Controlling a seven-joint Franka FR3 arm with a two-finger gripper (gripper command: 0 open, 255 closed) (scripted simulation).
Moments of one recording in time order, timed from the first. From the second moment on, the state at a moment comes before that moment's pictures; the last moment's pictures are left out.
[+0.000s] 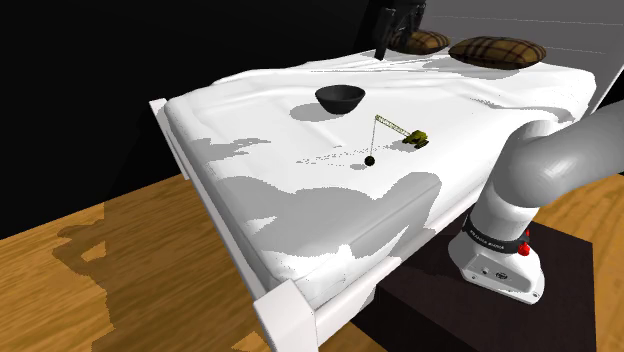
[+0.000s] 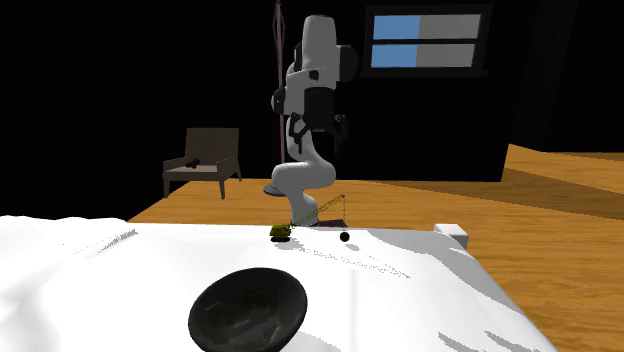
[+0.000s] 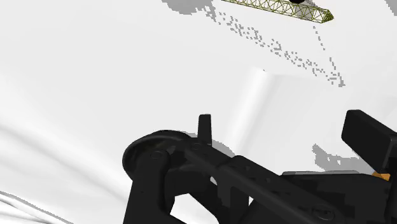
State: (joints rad) arm -0.02 -0.80 -0.01 -2.27 -0.06 1.70 0.10
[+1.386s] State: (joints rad) arm -0.16 -0.88 -0.16 -2.76 -0.21 1.87 0.05
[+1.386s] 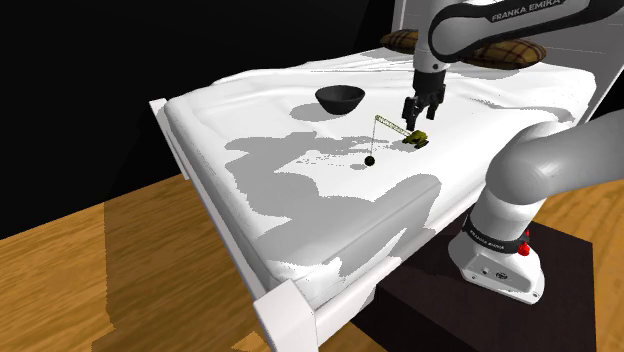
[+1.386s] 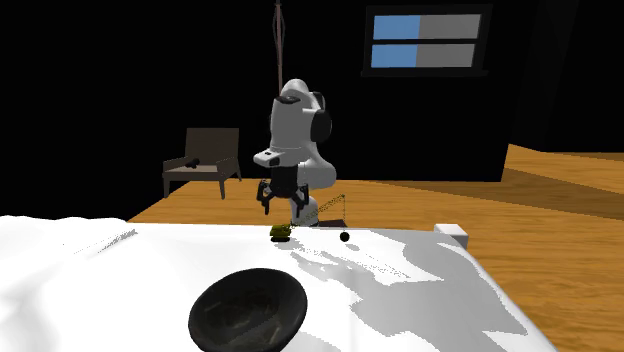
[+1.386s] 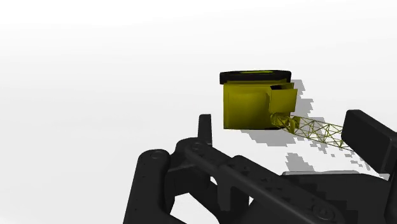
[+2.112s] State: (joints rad) arm -0.18 -0.86 -0.17 -2.83 -0.23 1.97 0.05
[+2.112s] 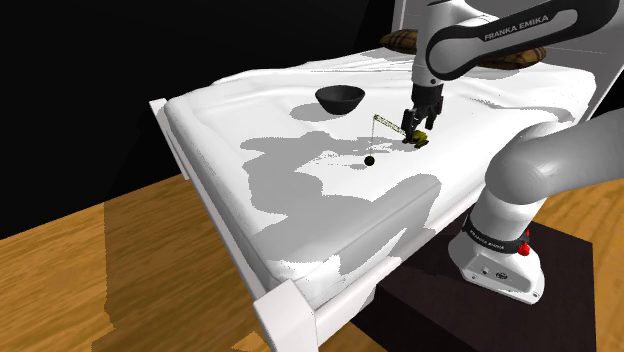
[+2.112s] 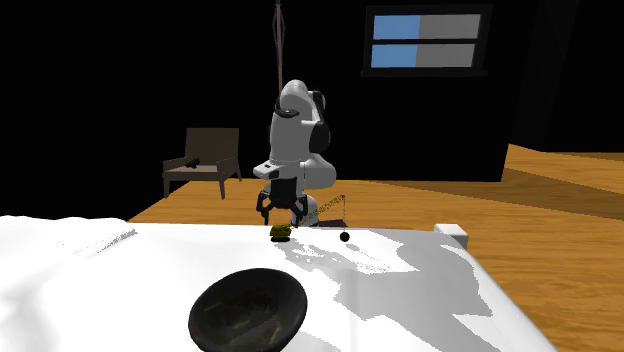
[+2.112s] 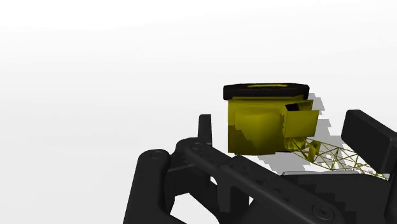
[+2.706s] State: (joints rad) arm -0.18 -0.87 -0.17 -2.83 -0.23 1.96 0.05
